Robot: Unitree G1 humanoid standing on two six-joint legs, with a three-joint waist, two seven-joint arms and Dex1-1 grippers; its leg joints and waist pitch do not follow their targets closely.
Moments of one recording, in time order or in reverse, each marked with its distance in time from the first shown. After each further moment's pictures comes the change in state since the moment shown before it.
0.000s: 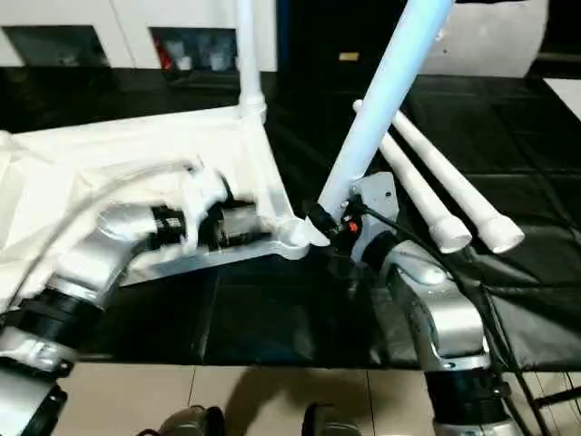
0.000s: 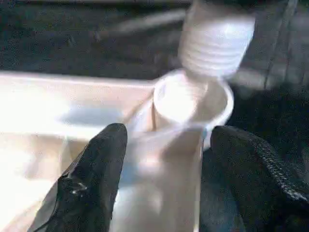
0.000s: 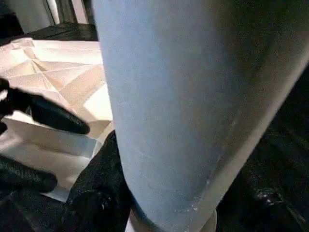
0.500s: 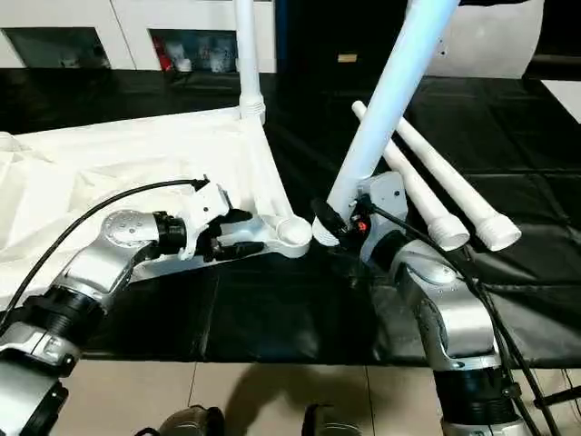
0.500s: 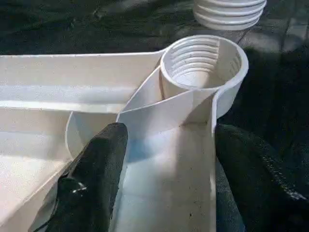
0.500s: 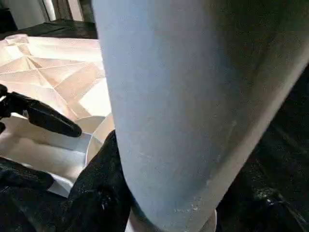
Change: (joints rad) left arm -0.025 0.007 -0.017 0.119 0.059 -0.134 0.005; right arm 0.002 -0.013 -0.012 0.000 0.000 0.006 0.011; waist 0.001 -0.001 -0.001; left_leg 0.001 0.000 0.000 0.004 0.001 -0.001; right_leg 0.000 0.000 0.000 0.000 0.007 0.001
